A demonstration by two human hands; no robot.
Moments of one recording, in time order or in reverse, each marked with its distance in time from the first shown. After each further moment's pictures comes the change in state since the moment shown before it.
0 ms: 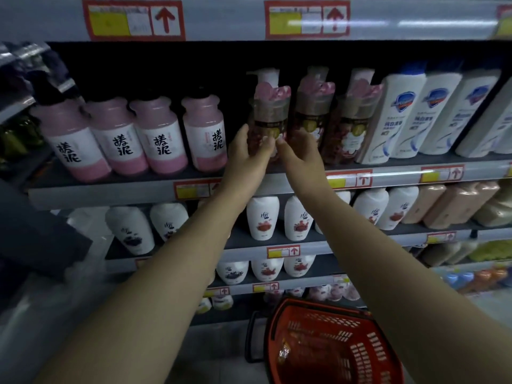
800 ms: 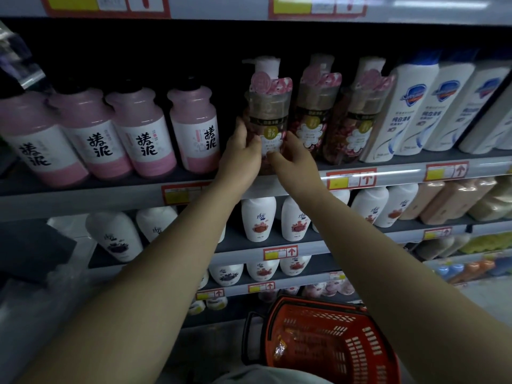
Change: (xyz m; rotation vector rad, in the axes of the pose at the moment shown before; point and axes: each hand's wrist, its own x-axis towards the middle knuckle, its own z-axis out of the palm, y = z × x) left_hand 0.052 -0.032 0.003 0.141 -0.100 -0.002; right_hand 0.025 0.026 0.014 -0.129 -0.068 0.011
